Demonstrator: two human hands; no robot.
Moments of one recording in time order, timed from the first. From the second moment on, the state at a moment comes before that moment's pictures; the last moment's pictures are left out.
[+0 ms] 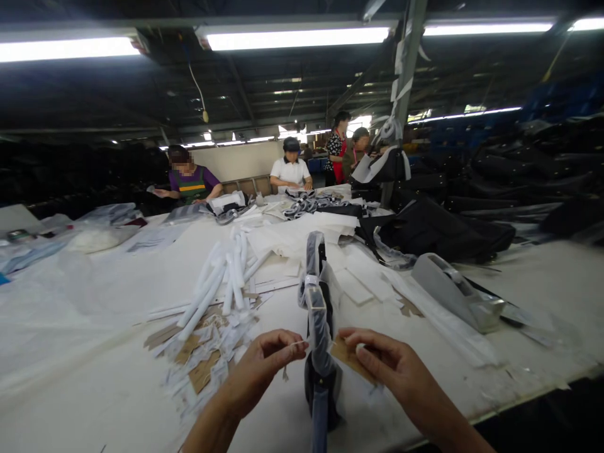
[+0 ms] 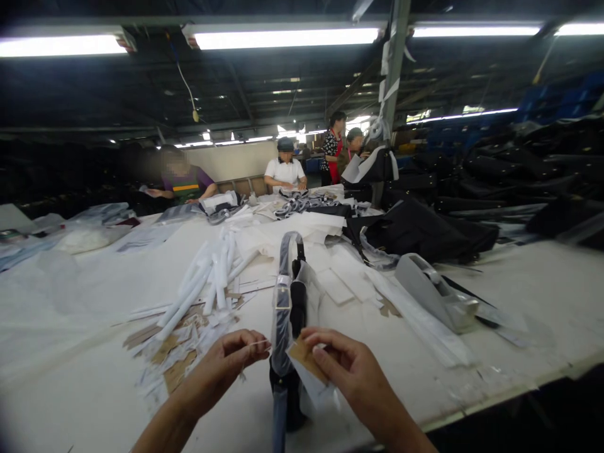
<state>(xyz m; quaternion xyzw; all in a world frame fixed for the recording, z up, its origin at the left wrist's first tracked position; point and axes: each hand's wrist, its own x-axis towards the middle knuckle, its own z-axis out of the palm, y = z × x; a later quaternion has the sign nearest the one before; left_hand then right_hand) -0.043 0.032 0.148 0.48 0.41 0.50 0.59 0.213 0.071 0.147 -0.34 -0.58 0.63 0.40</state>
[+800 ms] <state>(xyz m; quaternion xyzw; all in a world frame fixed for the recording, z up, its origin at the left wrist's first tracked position) 0.003 0.023 0.158 0.46 0.50 0.60 0.42 0.180 0.081 0.151 -0.27 -0.64 0.53 0.49</state>
